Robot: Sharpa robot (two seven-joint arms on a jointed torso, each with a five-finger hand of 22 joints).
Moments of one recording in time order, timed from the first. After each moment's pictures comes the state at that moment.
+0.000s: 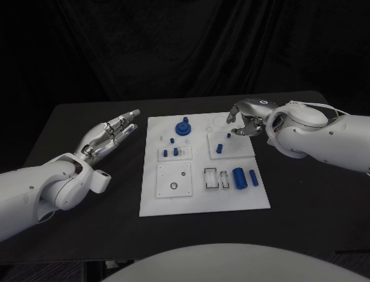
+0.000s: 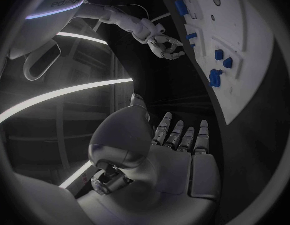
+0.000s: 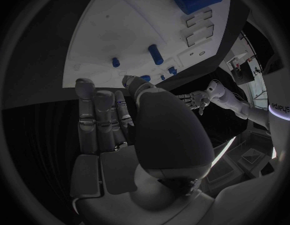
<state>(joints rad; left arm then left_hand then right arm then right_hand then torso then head) 1.12 -0.95 -0.21 1.48 -0.35 -0.19 0.66 1.17 0.15 -0.26 0.29 0.05 0.34 -0.04 0.04 0.08 0.09 0.04 0.15 0.04 0.00 0.11 0.01 0.00 0.12 0.06 0.17 0.04 0.34 1.32 -0.88 -0.25 1.48 -1.48 -0.31 -0.17 1.48 -0.17 0.33 0.15 0.37 0.82 0.17 0.27 0.08 0.59 0.13 0.66 0.49 1.27 0.04 1.03 0.94 0.15 1.23 0.13 0.68 1.28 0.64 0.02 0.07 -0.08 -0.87</state>
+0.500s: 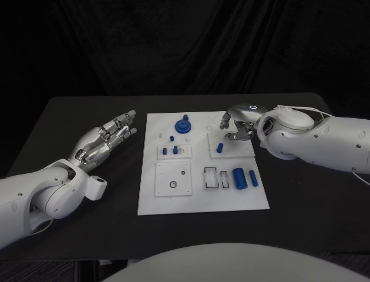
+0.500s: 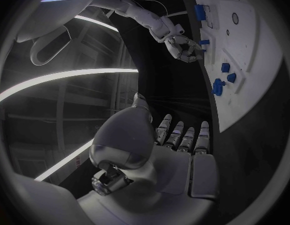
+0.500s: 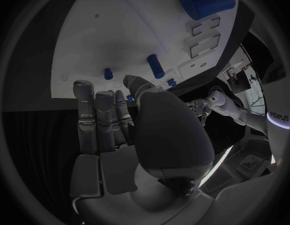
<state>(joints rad) 1.12 -0.98 -0.21 1.54 -0.28 -0.11 0.67 1.22 0.18 -0.27 0.29 0.08 0.30 -0.04 0.04 0.05 0.07 0.06 0.14 0.03 0.00 0.12 0.01 0.00 0.13 0.05 0.19 0.04 0.30 1.29 -0.84 -0.25 1.44 -1.51 -0.30 -0.15 1.47 -0.16 0.32 0.16 0.38 0.83 0.17 0.27 0.09 0.65 0.12 0.65 0.43 1.27 0.03 1.06 0.92 0.15 1.25 0.14 0.72 1.30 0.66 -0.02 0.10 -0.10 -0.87</state>
